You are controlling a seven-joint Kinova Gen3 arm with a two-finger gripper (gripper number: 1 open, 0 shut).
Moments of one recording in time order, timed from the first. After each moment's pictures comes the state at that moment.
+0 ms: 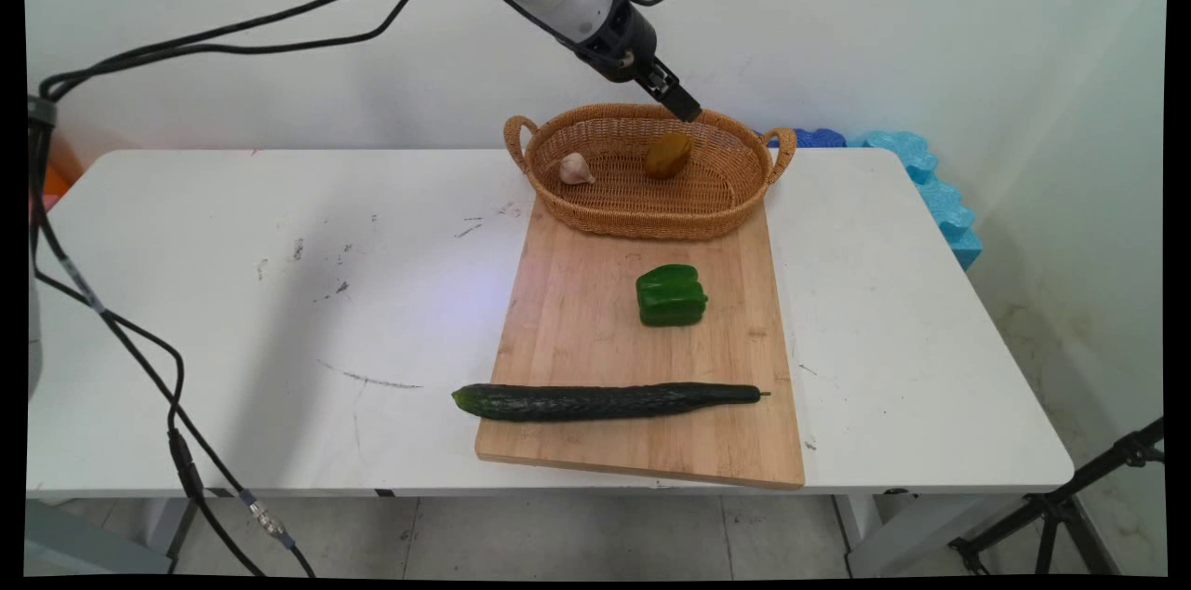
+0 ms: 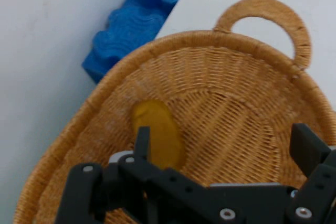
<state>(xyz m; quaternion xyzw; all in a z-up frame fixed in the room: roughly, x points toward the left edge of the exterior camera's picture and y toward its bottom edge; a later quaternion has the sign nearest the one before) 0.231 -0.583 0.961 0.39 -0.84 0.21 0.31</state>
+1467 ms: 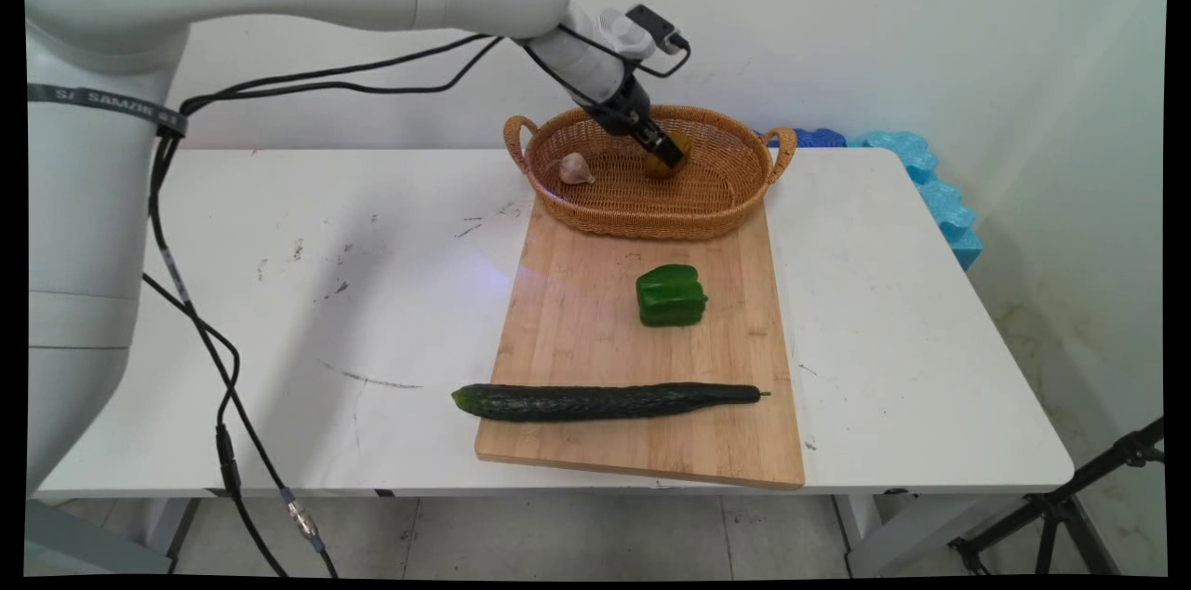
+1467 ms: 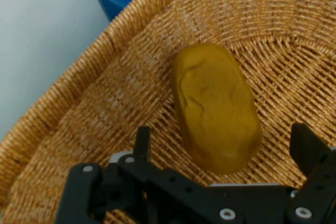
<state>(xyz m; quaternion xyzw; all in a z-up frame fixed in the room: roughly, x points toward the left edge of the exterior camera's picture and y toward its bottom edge) 0.232 -0.654 0.849 0.45 -0.84 0.18 0.26</state>
